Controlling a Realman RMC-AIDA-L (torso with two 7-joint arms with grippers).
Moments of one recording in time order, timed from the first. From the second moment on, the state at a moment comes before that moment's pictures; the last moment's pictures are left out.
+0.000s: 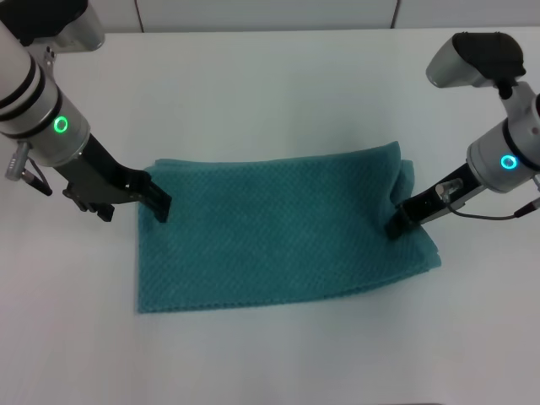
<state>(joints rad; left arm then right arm) -0.86 -2.04 1.15 0.85 2.77 1.46 -2.99 0.92 2.07 -0.73 -0.46 -2.84 -1.28 2.41</state>
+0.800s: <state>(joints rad) -0.86 -2.04 1.15 0.85 2.77 1.46 -2.99 0.92 2.07 -0.74 -0.45 -2.80 -1.33 2.38</state>
